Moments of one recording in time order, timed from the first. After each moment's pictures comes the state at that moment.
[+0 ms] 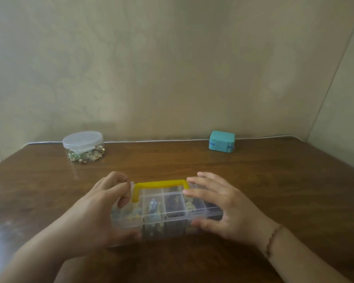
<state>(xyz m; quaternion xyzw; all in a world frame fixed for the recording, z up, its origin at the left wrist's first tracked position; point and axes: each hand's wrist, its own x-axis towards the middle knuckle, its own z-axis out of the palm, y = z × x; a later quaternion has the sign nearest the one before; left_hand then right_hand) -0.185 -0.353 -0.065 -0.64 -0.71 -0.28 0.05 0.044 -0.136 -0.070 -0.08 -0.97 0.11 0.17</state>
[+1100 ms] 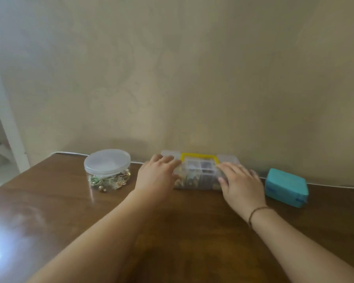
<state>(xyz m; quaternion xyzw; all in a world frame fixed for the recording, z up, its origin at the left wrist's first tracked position) -0.335 -0.151 -0.068 -0.47 -0.84 -0.17 0.21 -0.172 0.010 -0.070 -0.27 -0.92 -0.06 0.27</state>
